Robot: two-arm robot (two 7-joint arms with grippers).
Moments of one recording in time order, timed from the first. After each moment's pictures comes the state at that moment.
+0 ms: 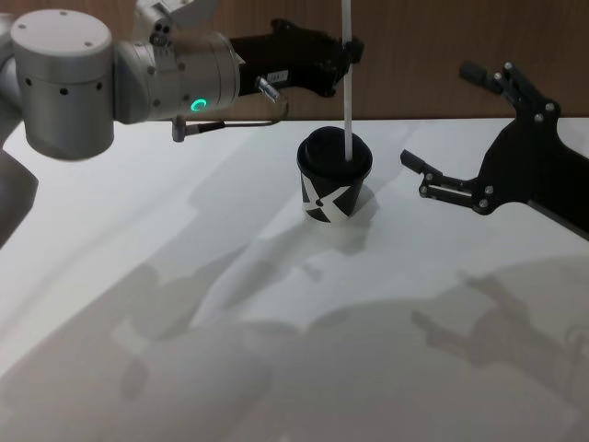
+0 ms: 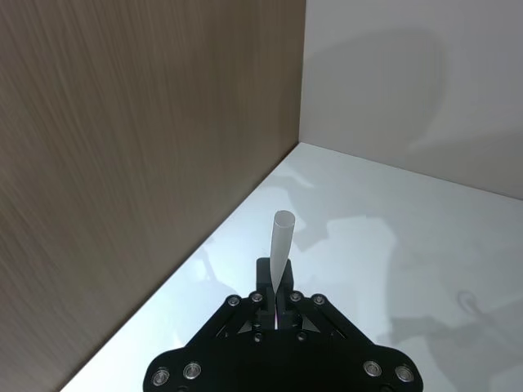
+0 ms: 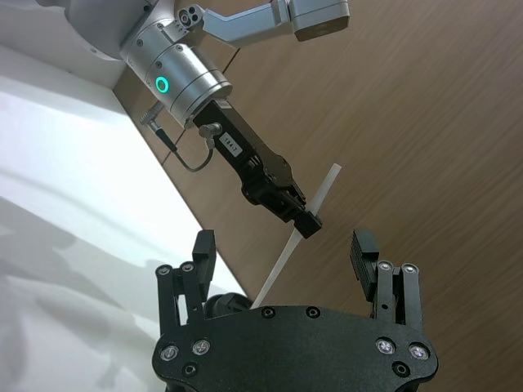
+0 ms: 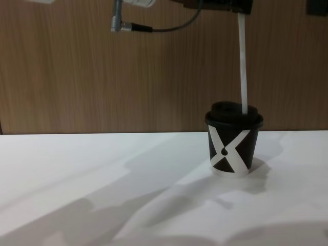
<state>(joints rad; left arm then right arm) -0.87 0.33 0.69 -1.51 -0.64 0.49 -0.41 0.01 0.70 -0.07 -2.02 0.18 -0.21 0.51</state>
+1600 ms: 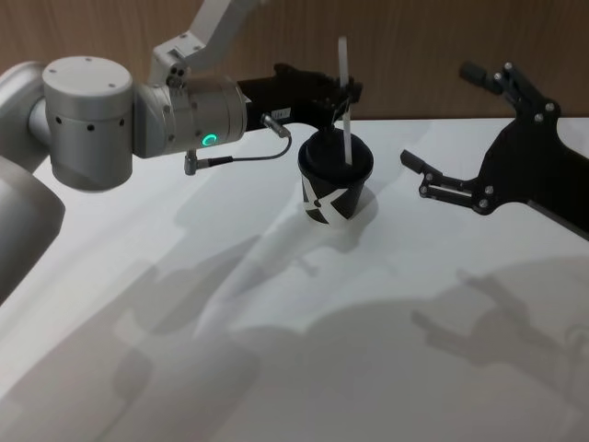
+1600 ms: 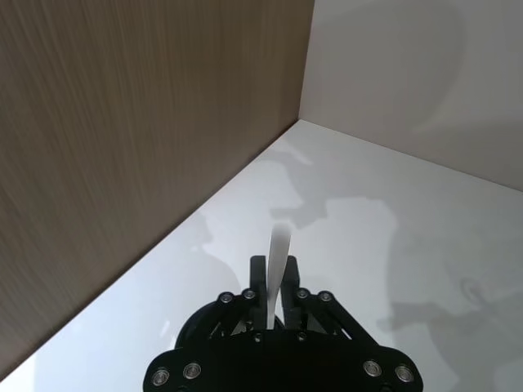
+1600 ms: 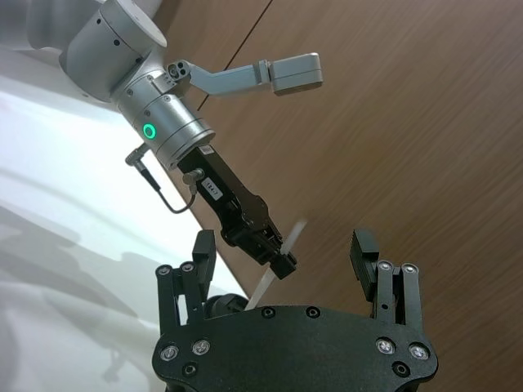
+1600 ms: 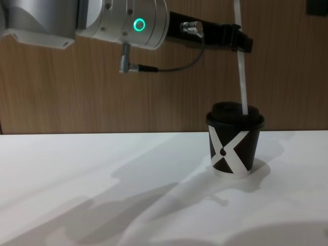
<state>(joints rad) -0.83 0.29 0.70 -1.39 -0.62 0.45 -0.44 0.01 0.70 -0.07 -2.02 0.18 -0.21 0.51</state>
